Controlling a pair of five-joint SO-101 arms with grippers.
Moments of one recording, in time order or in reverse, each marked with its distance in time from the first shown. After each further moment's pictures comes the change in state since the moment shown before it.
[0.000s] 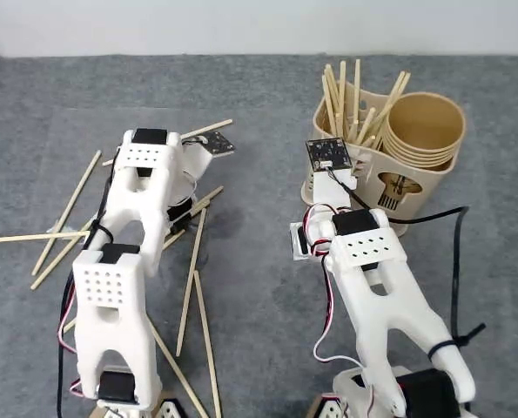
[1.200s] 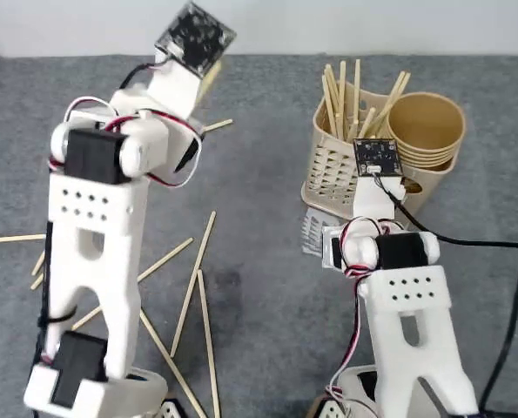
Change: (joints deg) left arm 9.6 -49.1 -2.7 -5.6 22.3; right arm 7.2 -19.5 0.2 15.7 0.1
